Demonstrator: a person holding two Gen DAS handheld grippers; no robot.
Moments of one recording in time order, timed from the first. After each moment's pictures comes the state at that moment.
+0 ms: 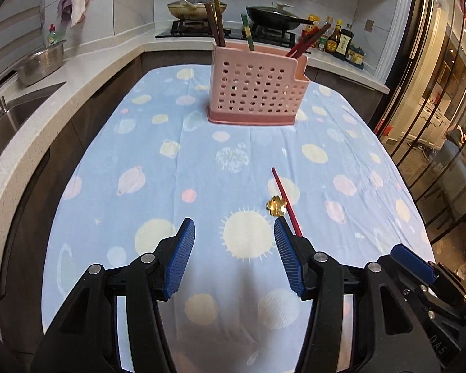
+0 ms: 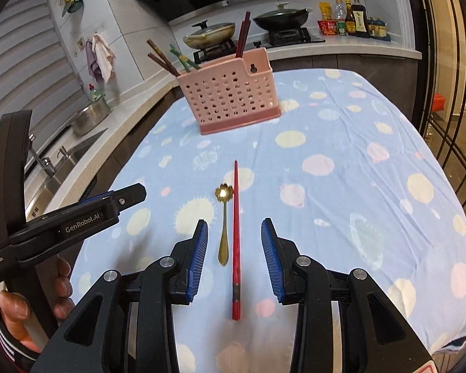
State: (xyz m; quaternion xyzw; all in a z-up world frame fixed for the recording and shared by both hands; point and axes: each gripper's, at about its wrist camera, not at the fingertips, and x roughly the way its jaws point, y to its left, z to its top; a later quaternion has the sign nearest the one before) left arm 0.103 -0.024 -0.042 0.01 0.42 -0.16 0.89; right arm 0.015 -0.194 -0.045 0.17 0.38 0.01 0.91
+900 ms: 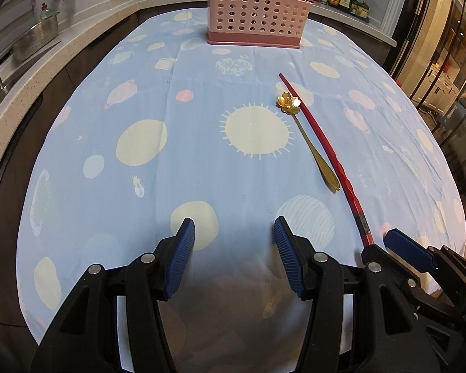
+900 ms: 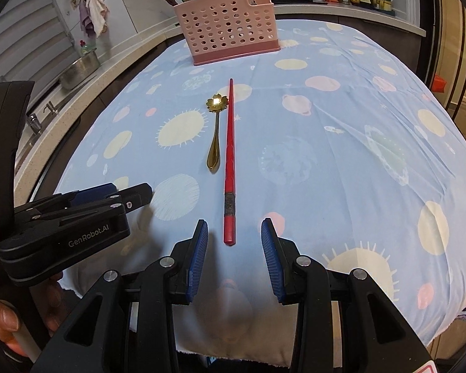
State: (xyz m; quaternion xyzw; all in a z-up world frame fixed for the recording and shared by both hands) left arm 0.066 -0.023 -0.116 0.06 0.49 -0.15 0.86; right arm -0.010 -0.166 -0.116 0.14 0.45 0.00 0.88
